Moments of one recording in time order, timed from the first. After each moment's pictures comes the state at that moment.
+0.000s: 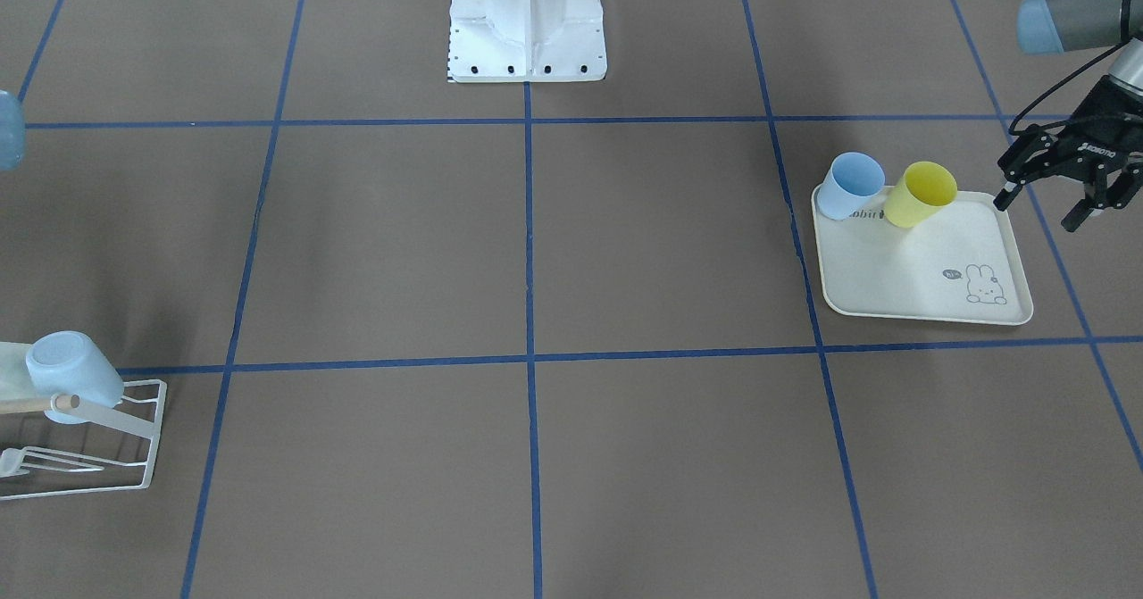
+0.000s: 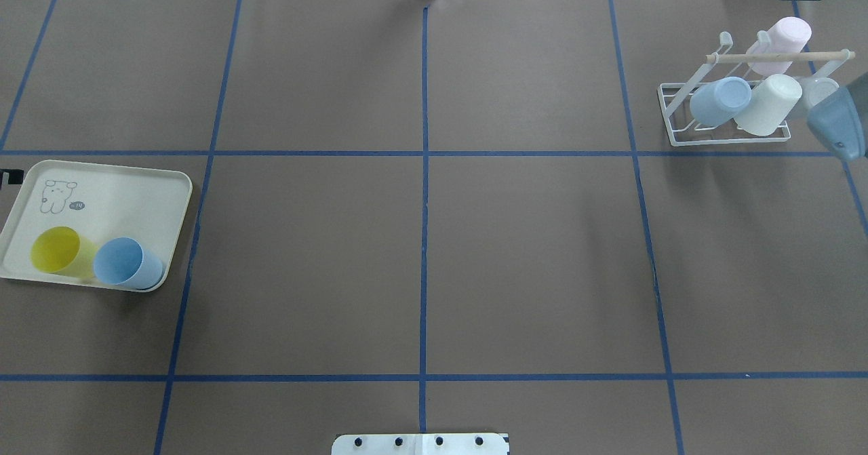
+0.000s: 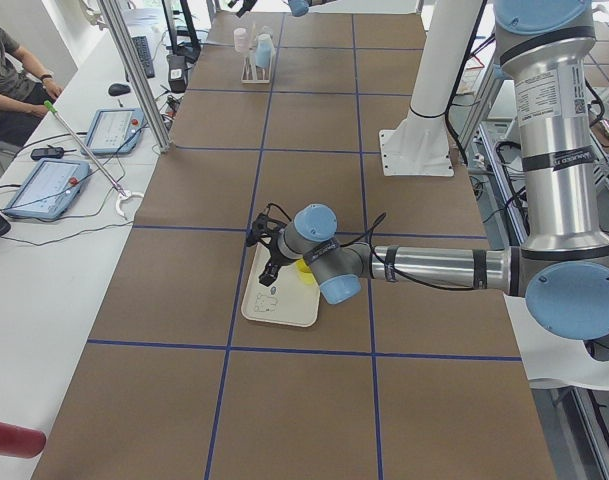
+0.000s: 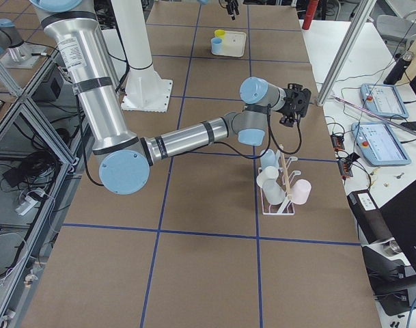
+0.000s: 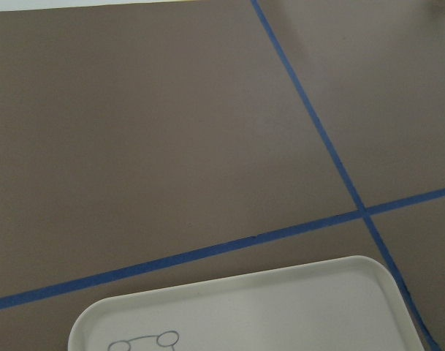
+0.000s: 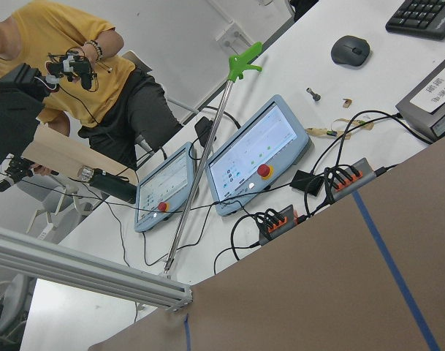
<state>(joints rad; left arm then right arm) -1.13 -1.38 -1.70 -2.59 -2.12 -0.60 1.21 -1.25 1.58 -0.45 2.00 1.60</state>
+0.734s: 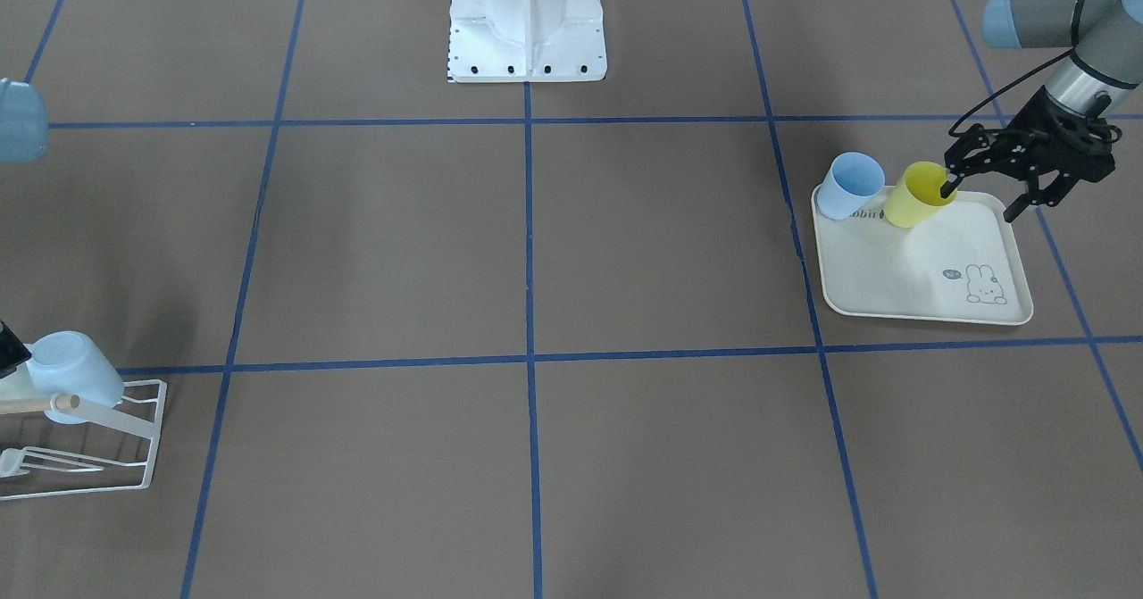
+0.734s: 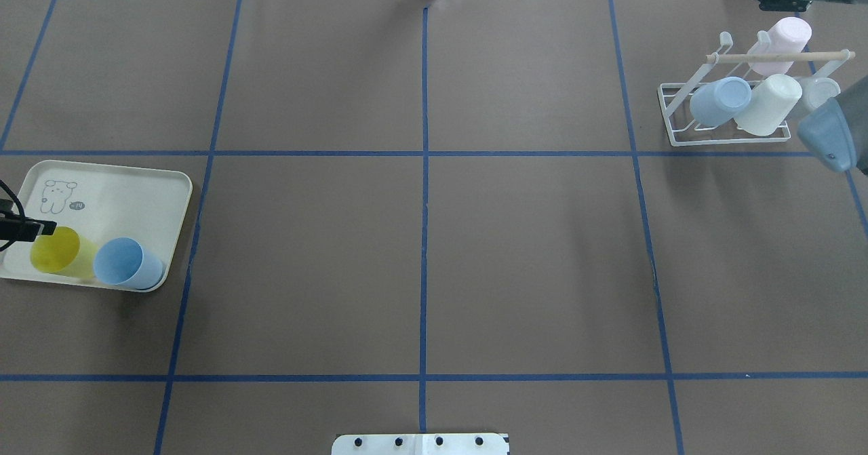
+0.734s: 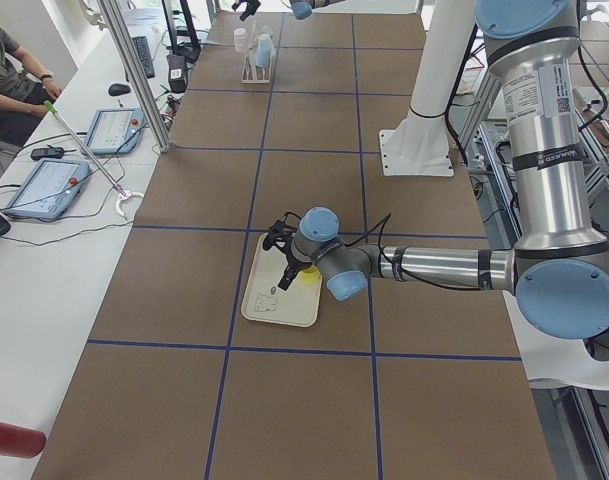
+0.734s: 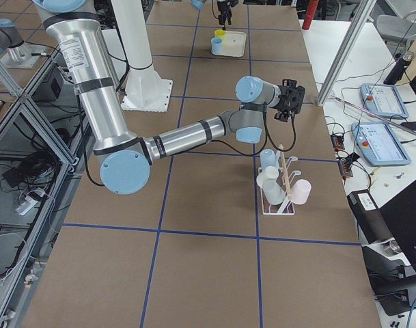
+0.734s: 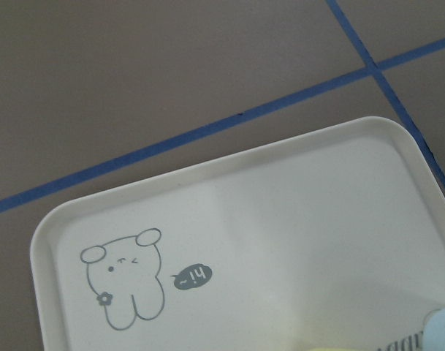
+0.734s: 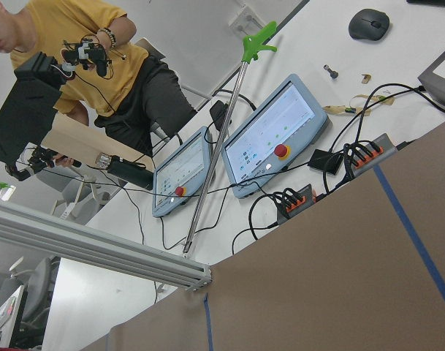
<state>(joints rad) -0.99 -1.35 -1.71 -2.53 -2.12 -0.54 1.19 -1.26 1.59 -0.42 2.00 1.63</state>
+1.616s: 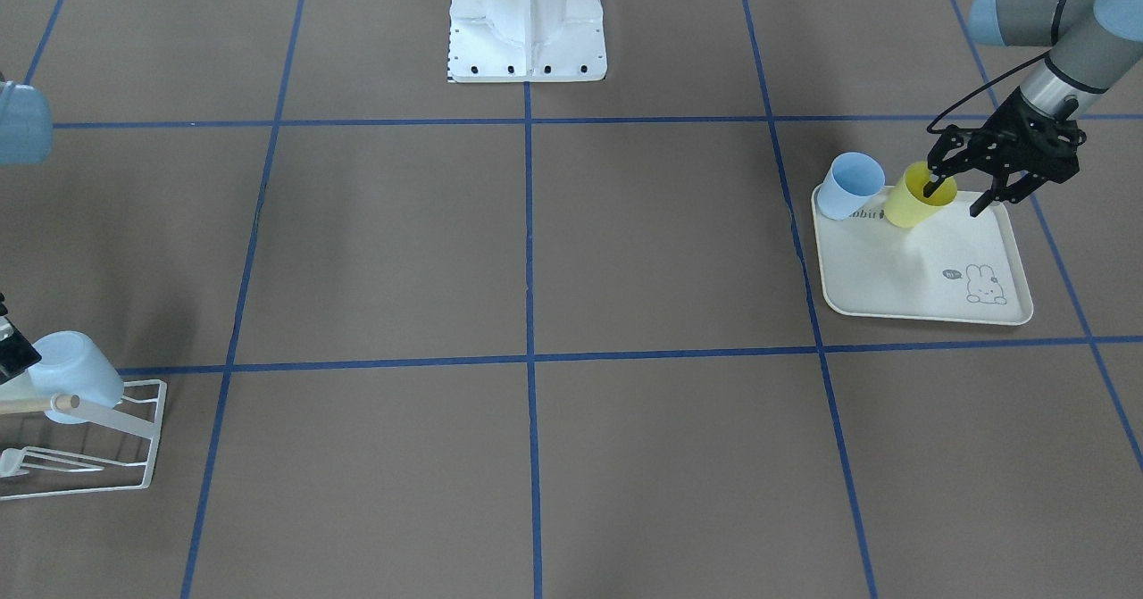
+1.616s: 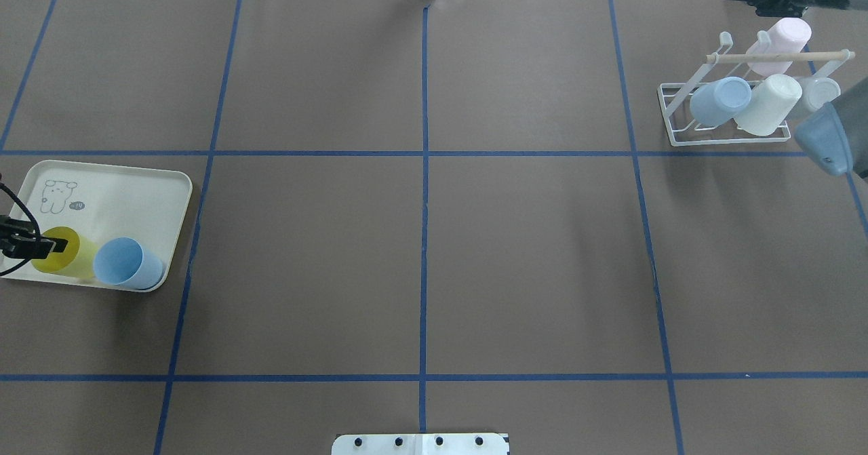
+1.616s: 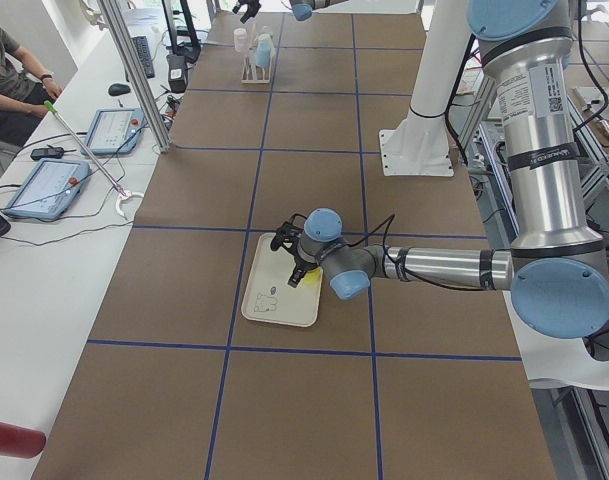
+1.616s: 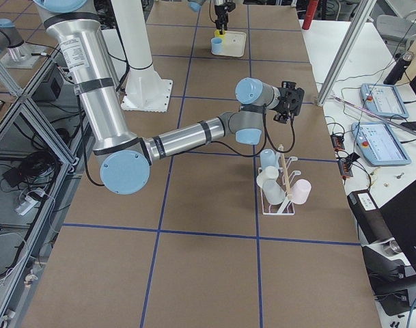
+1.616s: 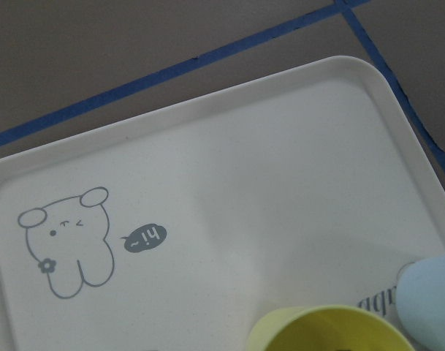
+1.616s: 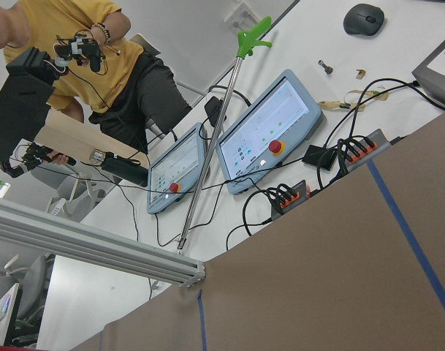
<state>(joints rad) -0.93 -1.34 -1.71 -2.53 -2.12 -0.54 1.18 -1.27 1.58 -0.42 2.00 1.63</state>
